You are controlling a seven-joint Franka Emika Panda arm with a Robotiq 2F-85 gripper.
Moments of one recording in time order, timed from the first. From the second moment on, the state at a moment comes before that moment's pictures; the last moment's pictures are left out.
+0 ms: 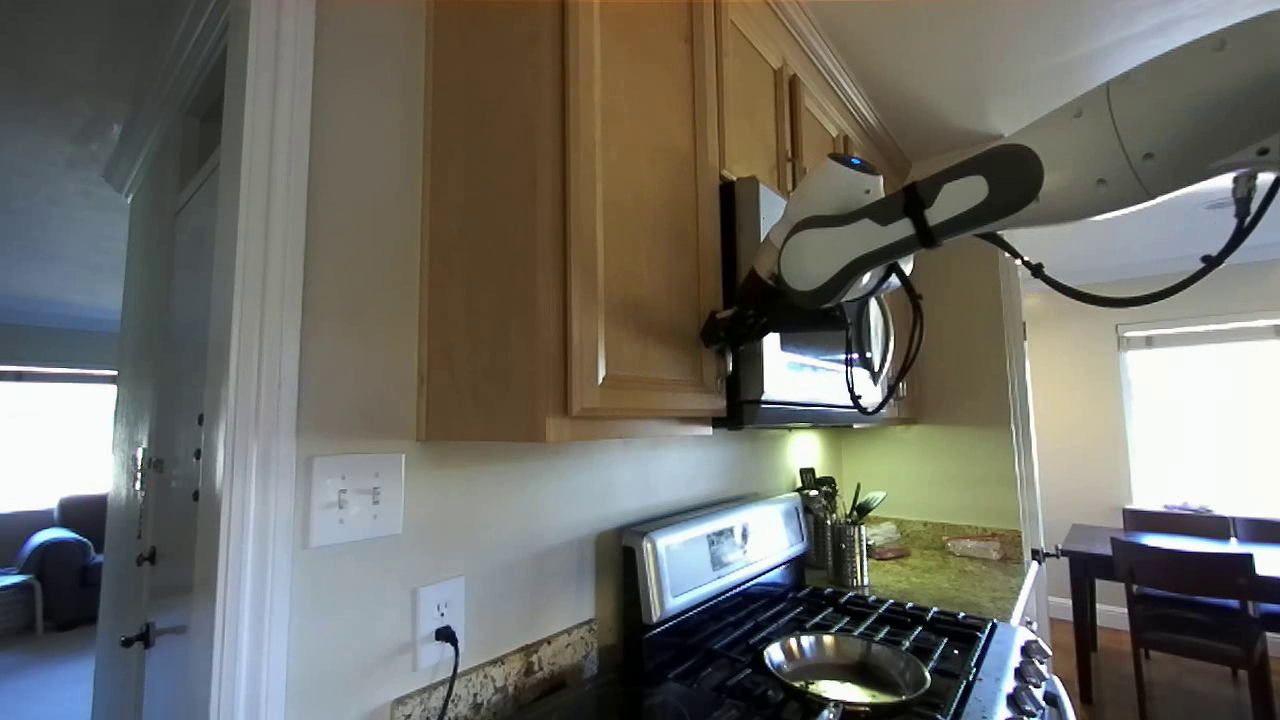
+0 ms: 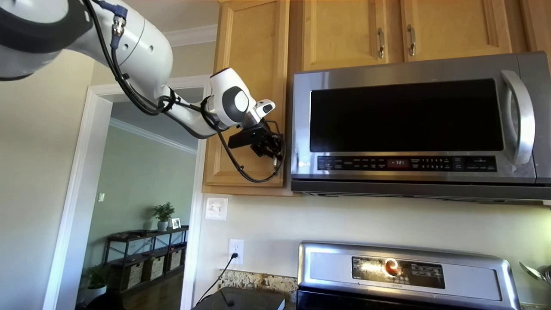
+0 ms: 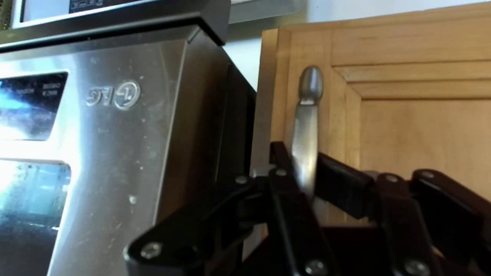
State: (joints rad) arm -0.07 -0.05 -0.01 -1.74 -0.21 2.66 0.14
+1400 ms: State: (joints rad) arm -0.03 -0.55 -0.02 -2.26 -0.06 2.76 0.06
